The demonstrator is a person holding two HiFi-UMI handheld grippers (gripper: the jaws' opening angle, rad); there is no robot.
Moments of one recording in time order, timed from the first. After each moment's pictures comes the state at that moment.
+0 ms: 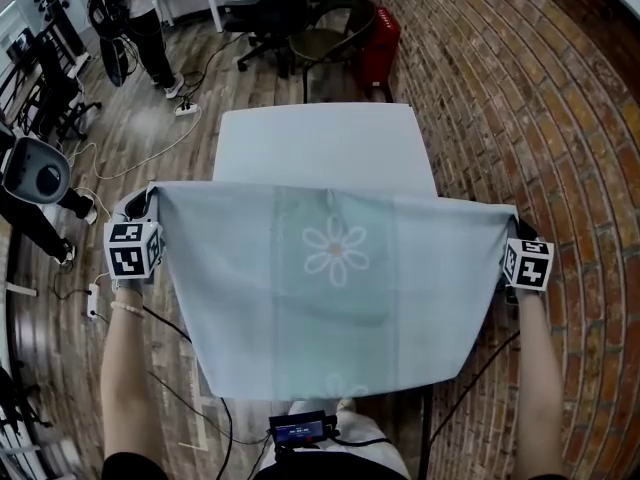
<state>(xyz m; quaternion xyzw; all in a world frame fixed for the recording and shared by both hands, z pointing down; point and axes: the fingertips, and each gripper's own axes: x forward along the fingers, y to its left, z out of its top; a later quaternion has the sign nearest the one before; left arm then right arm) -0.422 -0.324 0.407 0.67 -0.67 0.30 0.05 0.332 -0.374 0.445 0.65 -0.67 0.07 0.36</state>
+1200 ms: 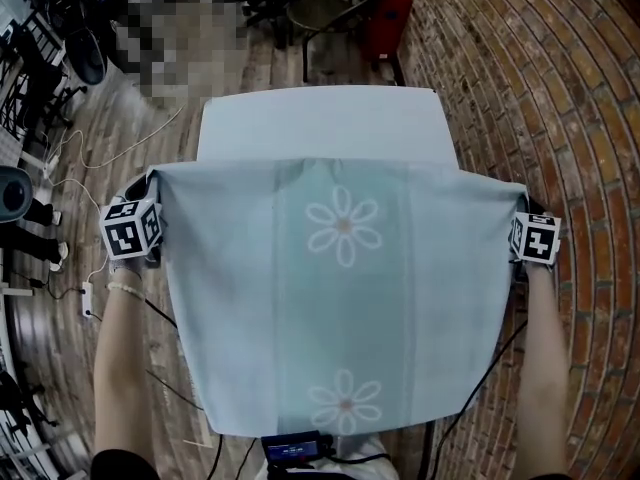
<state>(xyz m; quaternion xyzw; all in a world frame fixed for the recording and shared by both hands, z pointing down) -0.450 -0.440 0.513 0.66 -0.68 0.27 0.14 0.327 -0.498 0.533 0.65 -0.63 0.09 0.41</state>
